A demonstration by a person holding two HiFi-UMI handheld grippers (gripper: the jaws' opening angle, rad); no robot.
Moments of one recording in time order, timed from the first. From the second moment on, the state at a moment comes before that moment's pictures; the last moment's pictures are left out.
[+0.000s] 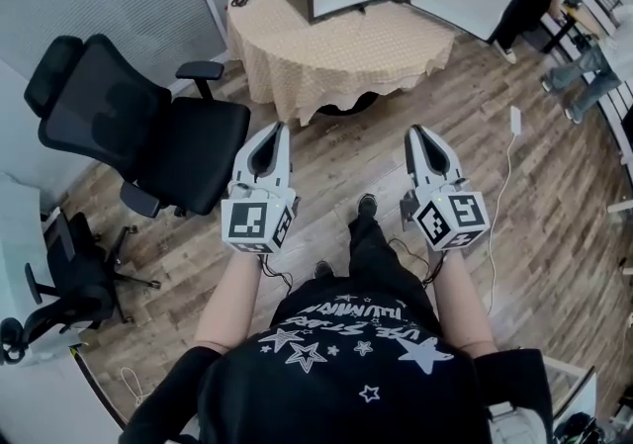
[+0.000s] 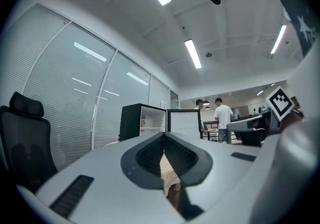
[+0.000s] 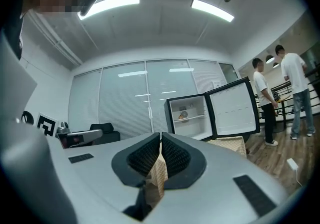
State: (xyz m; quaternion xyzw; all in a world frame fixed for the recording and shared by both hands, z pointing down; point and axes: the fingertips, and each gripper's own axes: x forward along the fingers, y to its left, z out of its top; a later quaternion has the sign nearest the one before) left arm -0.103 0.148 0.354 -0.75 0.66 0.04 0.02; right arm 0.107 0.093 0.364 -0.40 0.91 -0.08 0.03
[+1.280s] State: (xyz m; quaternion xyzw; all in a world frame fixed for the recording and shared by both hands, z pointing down) left arm -0.115 -0.162 0.366 -0.69 0.72 0.00 0.02; right arm 0.067 -0.262 0.394 -0.32 0.92 -0.22 0.07
